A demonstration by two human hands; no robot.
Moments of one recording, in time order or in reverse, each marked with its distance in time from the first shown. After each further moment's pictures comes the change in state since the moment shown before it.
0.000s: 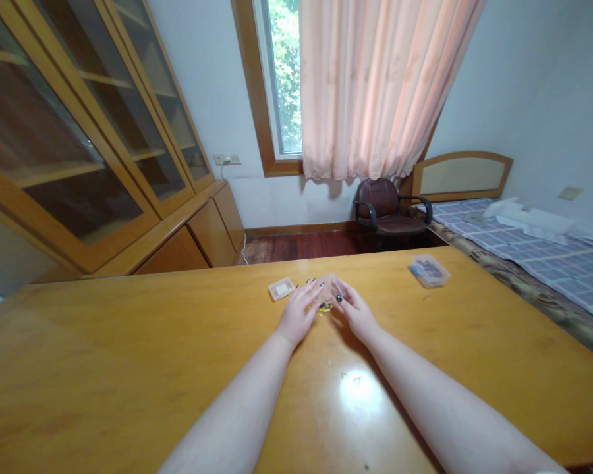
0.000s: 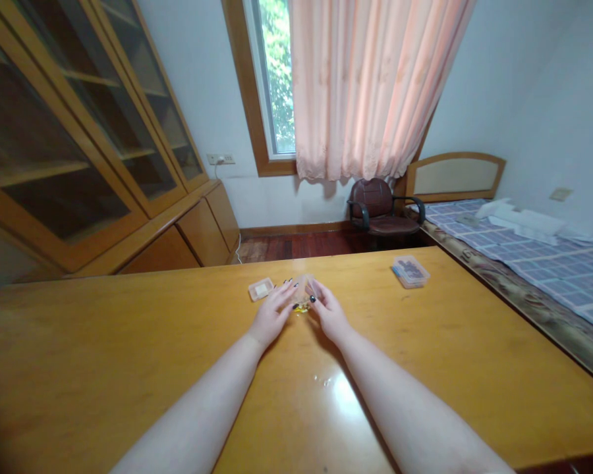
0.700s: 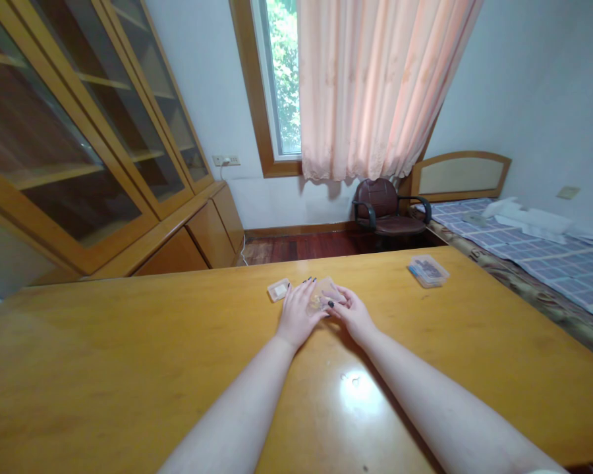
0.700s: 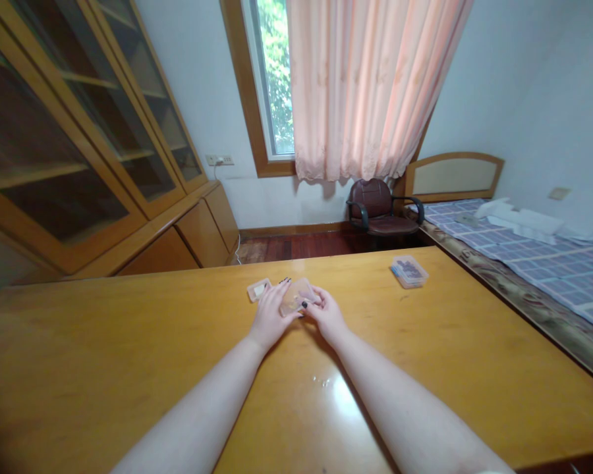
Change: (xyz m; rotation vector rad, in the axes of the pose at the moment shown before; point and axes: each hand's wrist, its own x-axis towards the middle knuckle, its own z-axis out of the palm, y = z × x) left_hand -0.001 0.006 0.003 0.231 0.073 -0.025; right_hand -0.002 -0.003 0.012 0.039 0.100 0.129
